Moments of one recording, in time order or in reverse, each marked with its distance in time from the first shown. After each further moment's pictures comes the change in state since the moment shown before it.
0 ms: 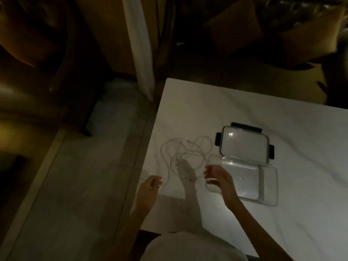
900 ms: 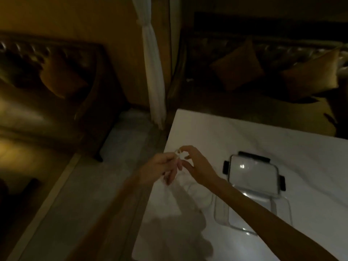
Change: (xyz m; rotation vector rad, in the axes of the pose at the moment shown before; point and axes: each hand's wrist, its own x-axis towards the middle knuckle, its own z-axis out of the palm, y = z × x) left_hand -0.019 0.225 -0.074 -0.016 -0.487 0.308; right_hand 0.059 -0.118 0.097 -0.615 -0.312 -0.790
